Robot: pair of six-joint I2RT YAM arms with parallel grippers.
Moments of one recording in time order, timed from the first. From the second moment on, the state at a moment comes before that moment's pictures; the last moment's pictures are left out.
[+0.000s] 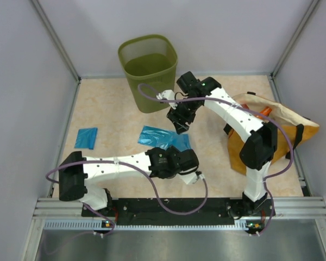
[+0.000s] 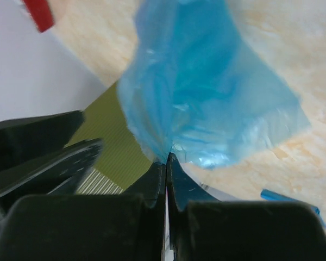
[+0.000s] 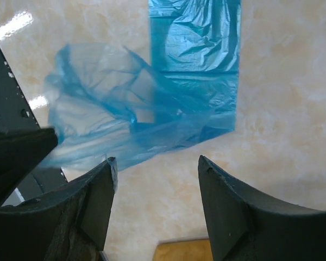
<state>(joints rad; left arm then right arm) -1.31 1.51 1.13 -0.73 -0.58 1.17 0.66 1.91 1.91 -1.21 -0.42 -0.49</state>
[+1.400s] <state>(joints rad) -1.30 1.89 1.65 -0.75 -0.02 0.46 0.30 1.58 1.47 -1.03 -0.39 -0.39</state>
